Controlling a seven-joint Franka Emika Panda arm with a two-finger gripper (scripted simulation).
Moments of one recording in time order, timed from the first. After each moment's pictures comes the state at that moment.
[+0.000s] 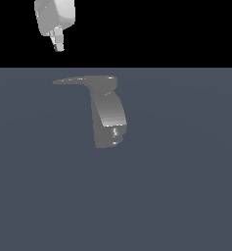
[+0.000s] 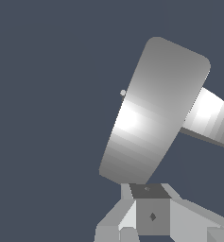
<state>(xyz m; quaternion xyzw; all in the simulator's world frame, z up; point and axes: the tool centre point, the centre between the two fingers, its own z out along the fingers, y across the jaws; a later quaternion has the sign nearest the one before) 0.007 0.157 0.337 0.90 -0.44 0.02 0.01</state>
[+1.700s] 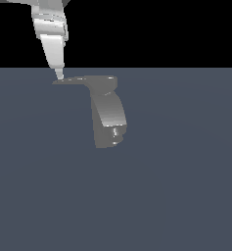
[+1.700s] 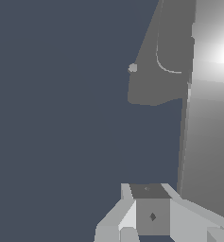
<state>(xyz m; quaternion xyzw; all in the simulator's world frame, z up) 0.048 0.184 0.250 0.82 -0.58 0.00 0.00</state>
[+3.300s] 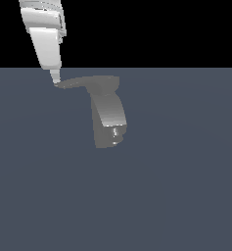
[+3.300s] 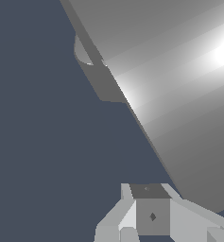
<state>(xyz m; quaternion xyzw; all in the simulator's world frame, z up) -0.025 0.166 0.250 0.82 -0.57 0.00 0.00</state>
